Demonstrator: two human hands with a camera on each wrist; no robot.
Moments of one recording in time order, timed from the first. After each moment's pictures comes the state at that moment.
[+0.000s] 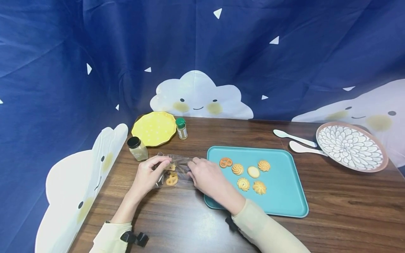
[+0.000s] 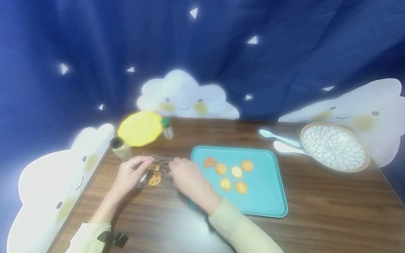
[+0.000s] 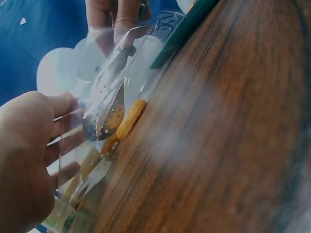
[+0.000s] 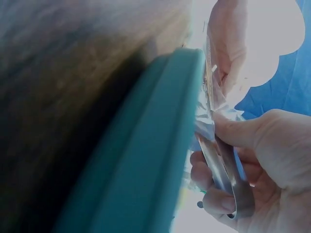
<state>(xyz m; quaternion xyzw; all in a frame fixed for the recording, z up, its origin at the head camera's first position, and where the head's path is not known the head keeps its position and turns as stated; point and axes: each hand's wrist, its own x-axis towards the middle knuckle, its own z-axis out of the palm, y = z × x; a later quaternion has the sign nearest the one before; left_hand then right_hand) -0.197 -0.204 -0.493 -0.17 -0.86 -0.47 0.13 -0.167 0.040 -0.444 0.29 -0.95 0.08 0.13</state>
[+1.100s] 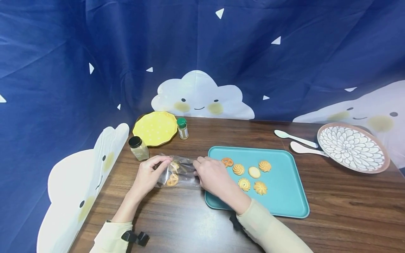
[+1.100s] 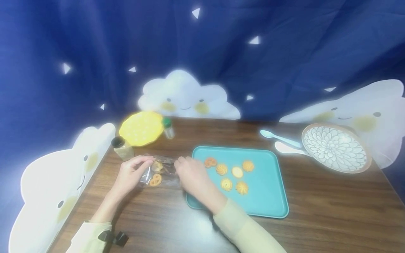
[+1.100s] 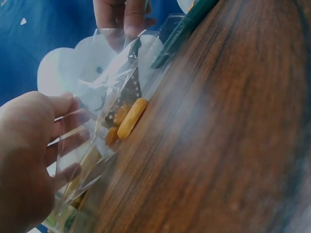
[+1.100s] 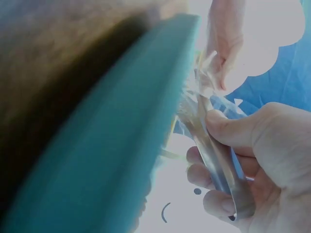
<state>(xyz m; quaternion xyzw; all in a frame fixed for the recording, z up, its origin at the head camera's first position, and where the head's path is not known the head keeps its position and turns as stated) -0.195 -0.205 -0.492 -0.17 -0.86 -0.47 0.13 -0.168 0.052 -0.441 0.29 -0.94 0.05 0.16</state>
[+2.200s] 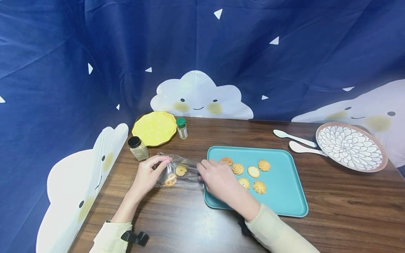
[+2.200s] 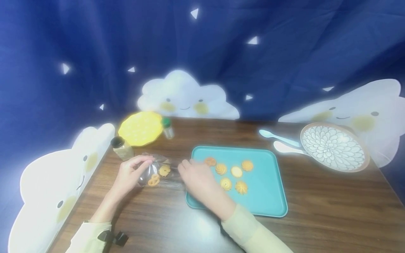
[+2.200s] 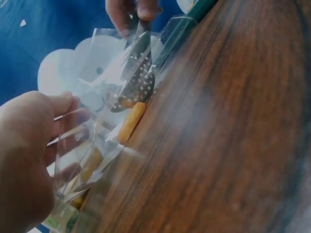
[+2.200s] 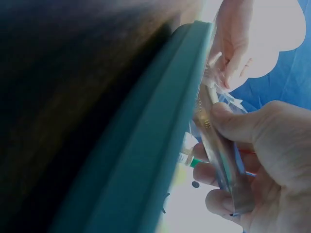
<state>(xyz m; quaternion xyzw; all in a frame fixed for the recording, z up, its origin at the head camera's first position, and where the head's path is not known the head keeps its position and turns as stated) -0.196 -0.204 -0.492 -0.17 -0.86 -0.46 0.14 -0.155 0.072 -0.445 0.32 -0.92 0.01 0.22</state>
